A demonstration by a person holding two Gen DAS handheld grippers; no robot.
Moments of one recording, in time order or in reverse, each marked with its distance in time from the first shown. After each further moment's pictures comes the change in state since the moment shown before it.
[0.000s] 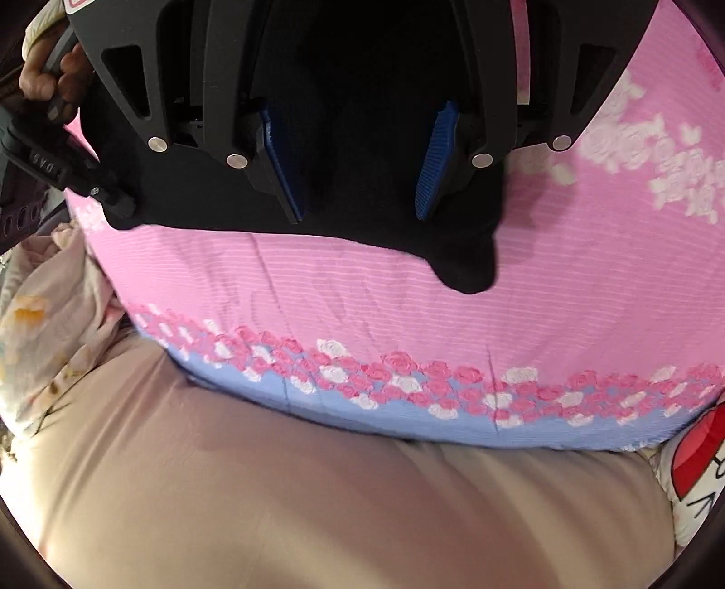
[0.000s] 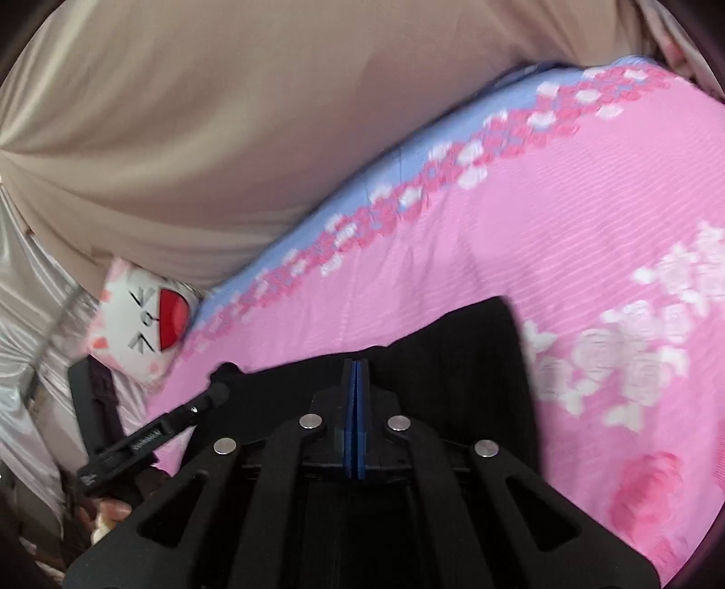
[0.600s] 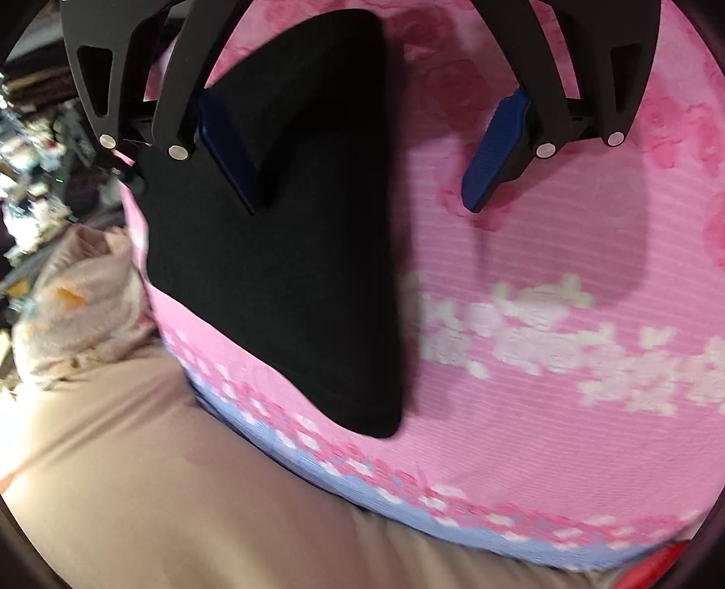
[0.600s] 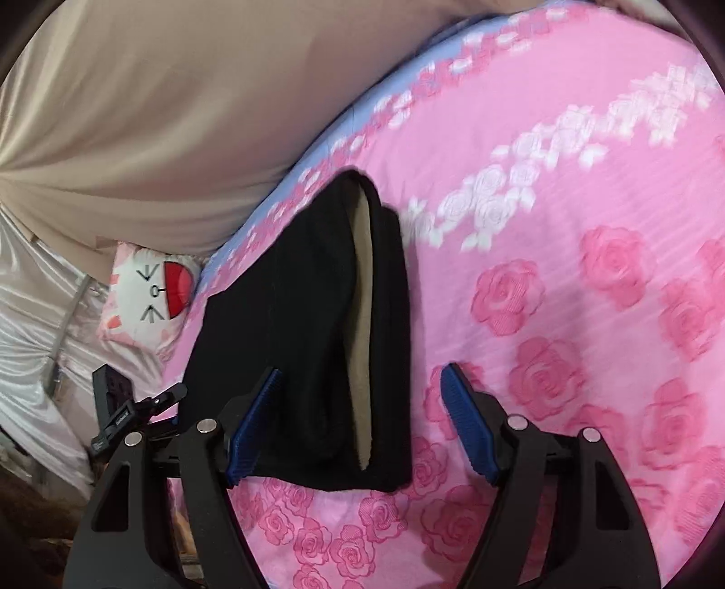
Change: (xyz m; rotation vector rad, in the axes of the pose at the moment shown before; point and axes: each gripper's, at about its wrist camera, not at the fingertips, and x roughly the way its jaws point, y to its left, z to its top) left arm -0.040 0.045 -0.062 -0.223 0.208 -0.211; right arm -0.037 -0.050 -0.060 0.102 0.174 0.074
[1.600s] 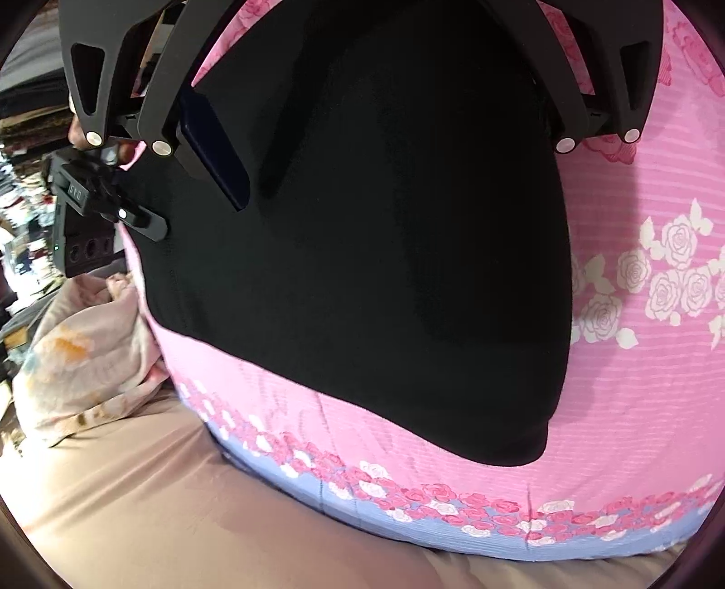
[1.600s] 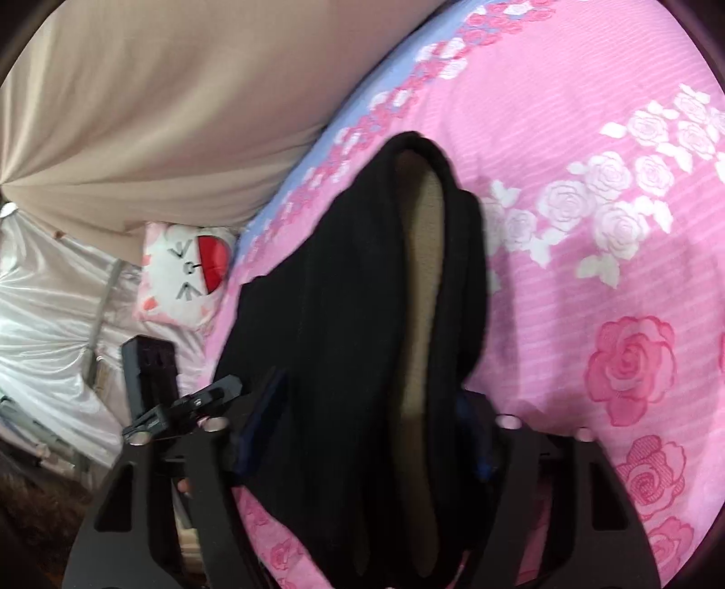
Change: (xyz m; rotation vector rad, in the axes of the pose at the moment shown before) left arm 0.060 -0.053 0.024 0.124 0.122 0.047; right arm 0.053 0.004 0.029 0.101 0.166 0.116
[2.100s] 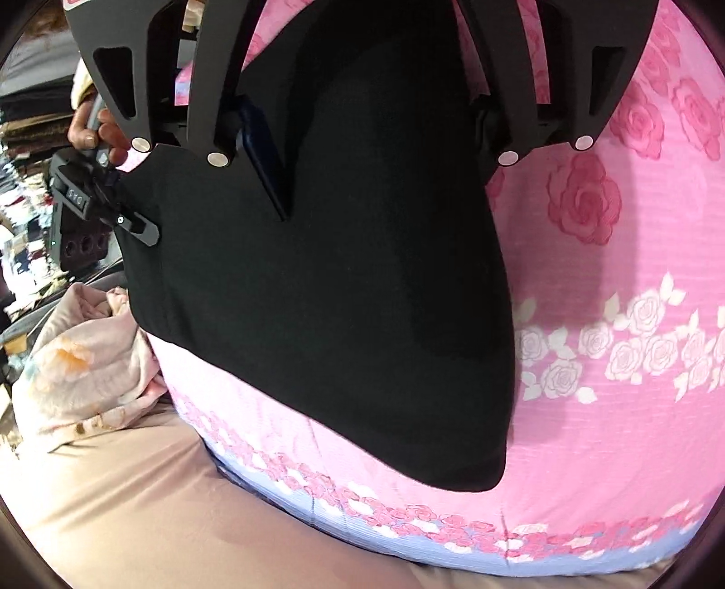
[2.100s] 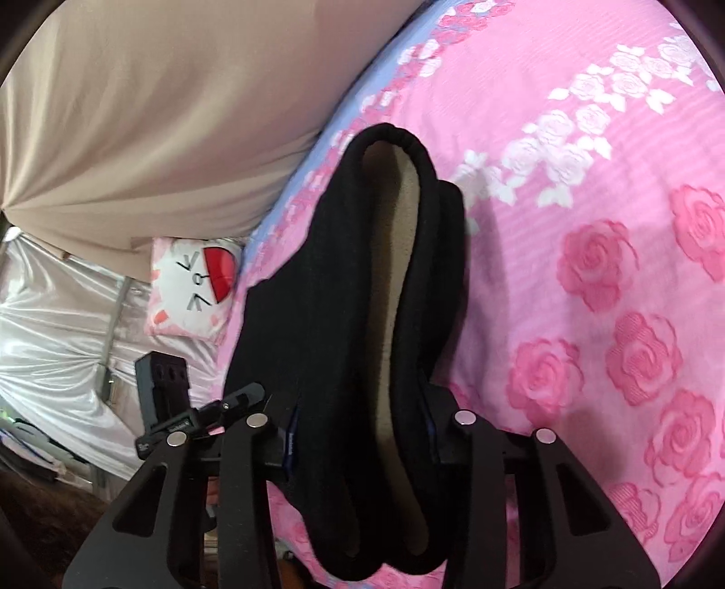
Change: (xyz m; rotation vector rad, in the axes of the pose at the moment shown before) left arm -0.017 0.011 -0.022 -0.012 0.045 -0.005; right arm -0.015 -0.009 -0.030 0.067 -0.028 0.027
